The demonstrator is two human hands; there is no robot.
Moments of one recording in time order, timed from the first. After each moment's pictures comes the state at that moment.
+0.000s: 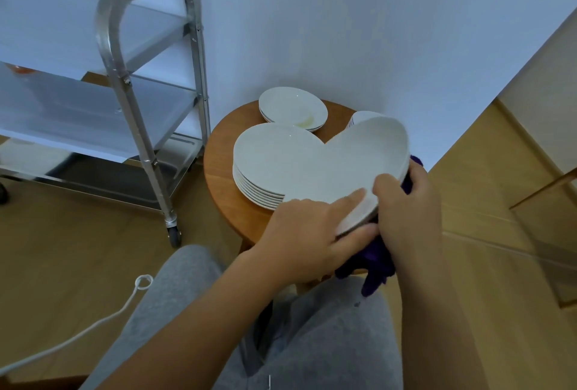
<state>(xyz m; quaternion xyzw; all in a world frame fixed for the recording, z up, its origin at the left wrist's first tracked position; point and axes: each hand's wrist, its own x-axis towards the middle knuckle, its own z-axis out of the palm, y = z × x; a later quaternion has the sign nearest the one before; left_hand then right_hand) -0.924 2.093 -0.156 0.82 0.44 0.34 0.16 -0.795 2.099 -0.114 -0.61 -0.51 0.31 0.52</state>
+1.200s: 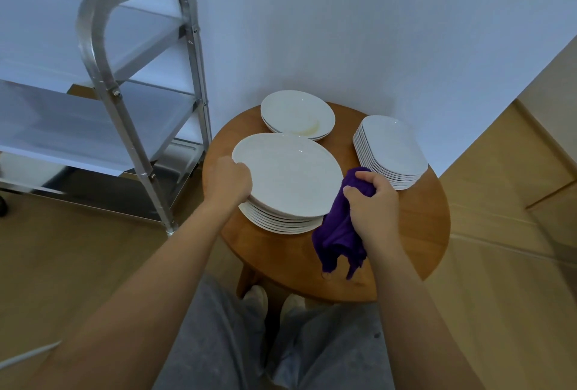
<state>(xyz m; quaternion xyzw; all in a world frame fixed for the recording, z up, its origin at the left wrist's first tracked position) -1.016 2.250 -0.226 0.46 0.78 0.35 0.25 -0.804 2.202 -0.189 -0.66 -0.46 0.36 0.47</state>
